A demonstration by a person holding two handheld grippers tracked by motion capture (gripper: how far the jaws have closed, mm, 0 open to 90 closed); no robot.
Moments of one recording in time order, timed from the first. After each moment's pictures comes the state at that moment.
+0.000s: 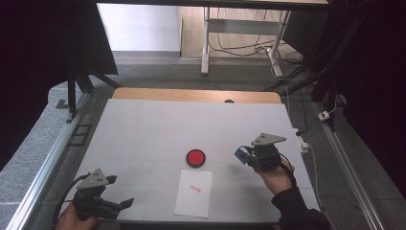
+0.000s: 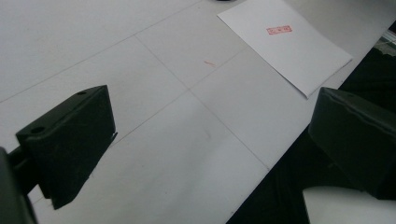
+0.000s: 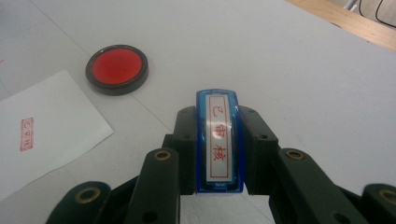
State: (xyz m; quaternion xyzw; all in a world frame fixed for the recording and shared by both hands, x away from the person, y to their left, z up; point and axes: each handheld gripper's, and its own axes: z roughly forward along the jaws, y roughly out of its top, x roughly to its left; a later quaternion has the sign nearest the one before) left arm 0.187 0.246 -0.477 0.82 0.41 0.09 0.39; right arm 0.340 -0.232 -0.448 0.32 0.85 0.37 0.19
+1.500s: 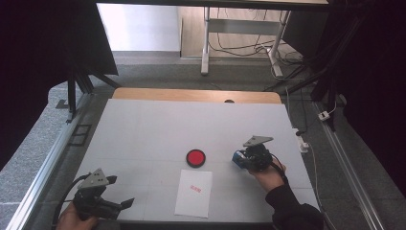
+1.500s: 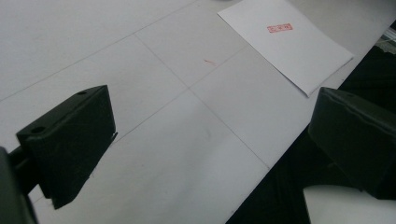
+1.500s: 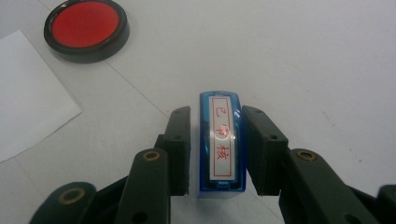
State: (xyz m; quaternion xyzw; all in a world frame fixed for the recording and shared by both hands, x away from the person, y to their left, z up) left arm 0.188 0.246 -0.477 0.82 0.41 0.09 0.39; right arm 0.360 -0.224 -0.486 0.34 0.87 0.32 0.17
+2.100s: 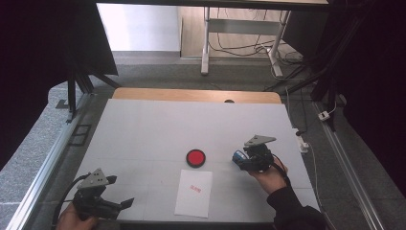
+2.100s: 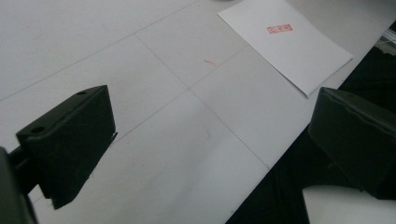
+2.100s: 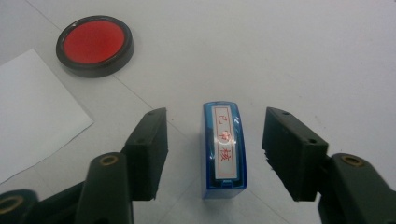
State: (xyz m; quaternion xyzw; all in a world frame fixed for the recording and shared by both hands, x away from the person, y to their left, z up) left arm 0.188 0.246 -0.477 0.82 0.41 0.09 0.39; right arm 0.353 -0.223 -0.476 0.35 0.86 0.33 0.18
